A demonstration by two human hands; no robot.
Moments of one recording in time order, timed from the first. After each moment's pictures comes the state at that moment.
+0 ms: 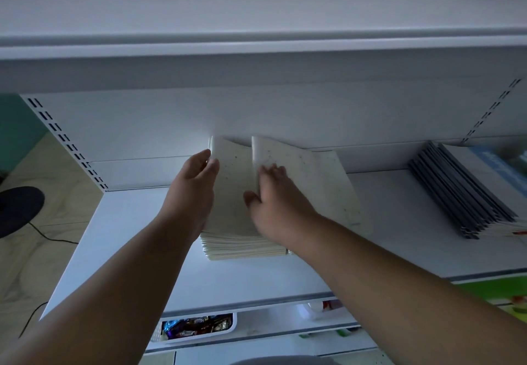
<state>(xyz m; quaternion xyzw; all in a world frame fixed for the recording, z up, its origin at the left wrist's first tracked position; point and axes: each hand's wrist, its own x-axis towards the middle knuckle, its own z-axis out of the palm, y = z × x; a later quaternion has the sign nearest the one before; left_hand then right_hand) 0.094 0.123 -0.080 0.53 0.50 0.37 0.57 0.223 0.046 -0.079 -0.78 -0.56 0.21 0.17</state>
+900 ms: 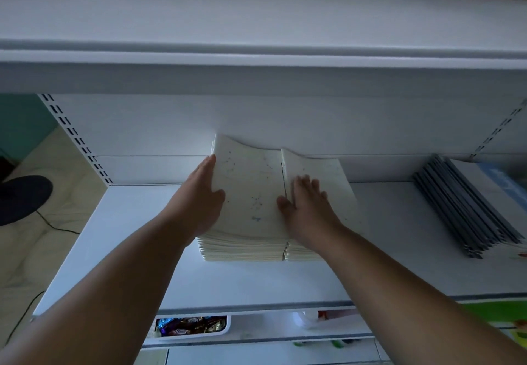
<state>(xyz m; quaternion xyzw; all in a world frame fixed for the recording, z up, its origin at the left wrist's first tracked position) 0.092 0.125 -0.085 0.73 0.53 0.21 0.37 0.277 0.038 -0.114 -0.81 -0.53 0.21 0.13</state>
